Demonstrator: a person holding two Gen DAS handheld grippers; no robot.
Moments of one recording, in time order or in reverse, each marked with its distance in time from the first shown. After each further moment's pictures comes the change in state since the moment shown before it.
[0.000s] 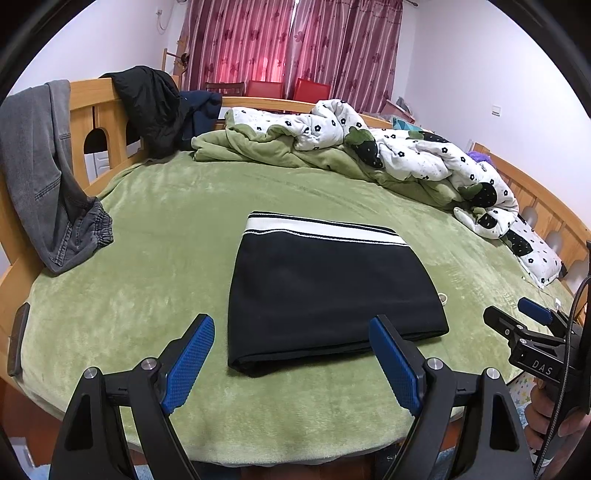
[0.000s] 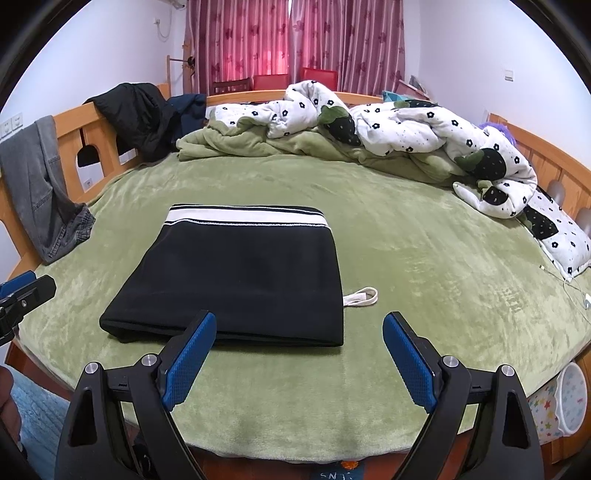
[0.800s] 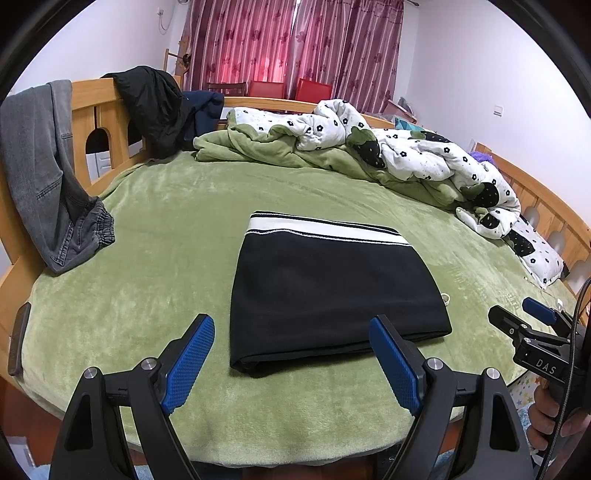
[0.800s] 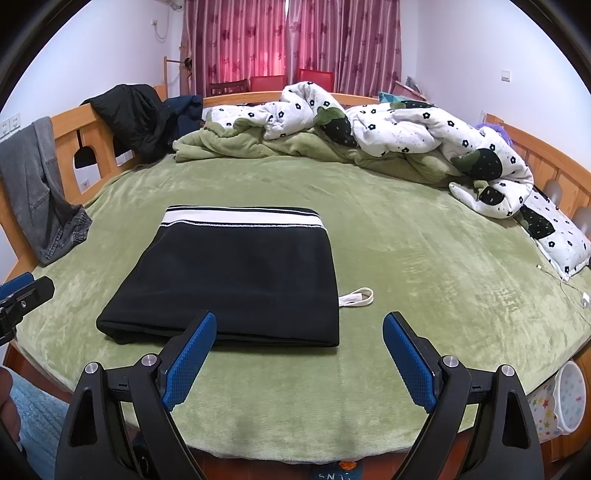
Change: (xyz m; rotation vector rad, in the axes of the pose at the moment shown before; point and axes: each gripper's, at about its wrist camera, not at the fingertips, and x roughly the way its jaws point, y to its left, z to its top) left arm 0.002 0.000 -0.001 -0.006 0.000 0.006; right arm 0.000 -0.007 0.001 0.001 -0.004 -0.007
